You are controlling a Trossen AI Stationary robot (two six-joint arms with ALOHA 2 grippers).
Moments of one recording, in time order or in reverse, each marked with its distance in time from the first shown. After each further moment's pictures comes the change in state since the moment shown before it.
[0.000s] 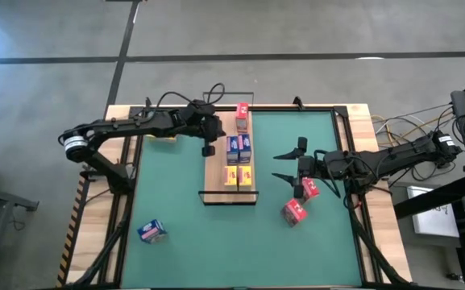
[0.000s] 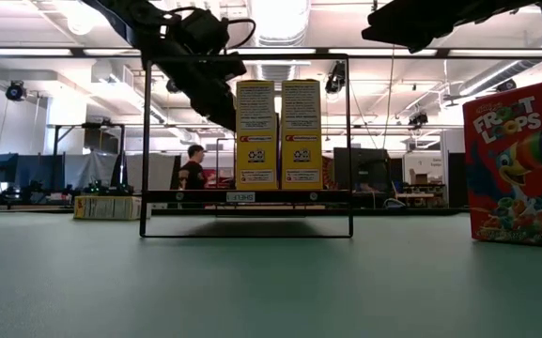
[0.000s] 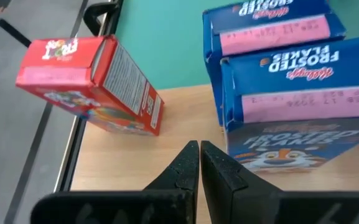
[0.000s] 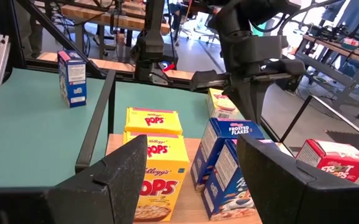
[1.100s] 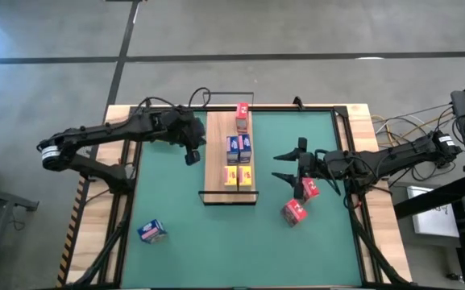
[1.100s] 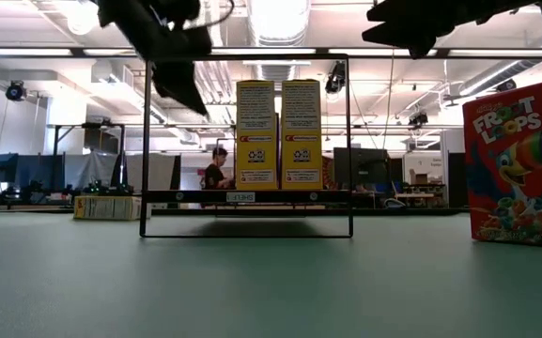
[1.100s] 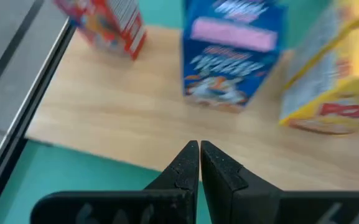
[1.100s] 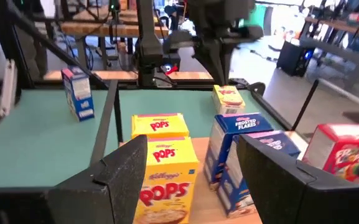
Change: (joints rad) left arm -0.080 -0.242 0.001 -0.388 -0.080 -0.334; right arm 0.000 0.000 0.000 0.005 0.000 0.150
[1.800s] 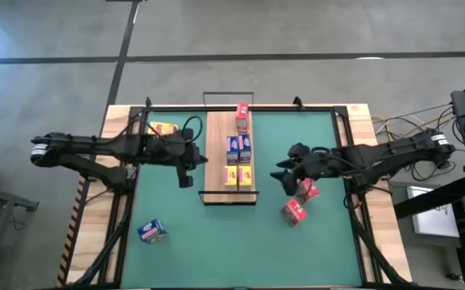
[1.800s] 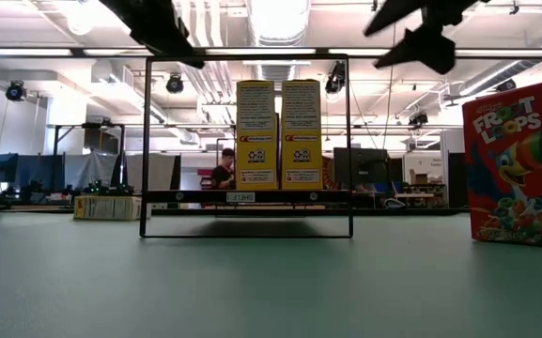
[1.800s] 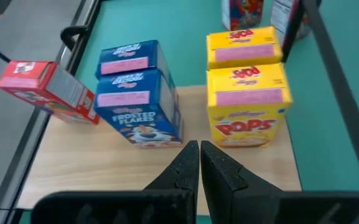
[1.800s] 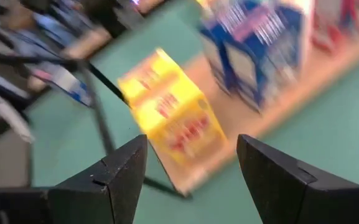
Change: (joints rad) left arm -0.344 -0.141 -0.066 0.102 -0.207 0.013; right arm 0.000 0.158 0.318 -0.607 -0.012 0.724
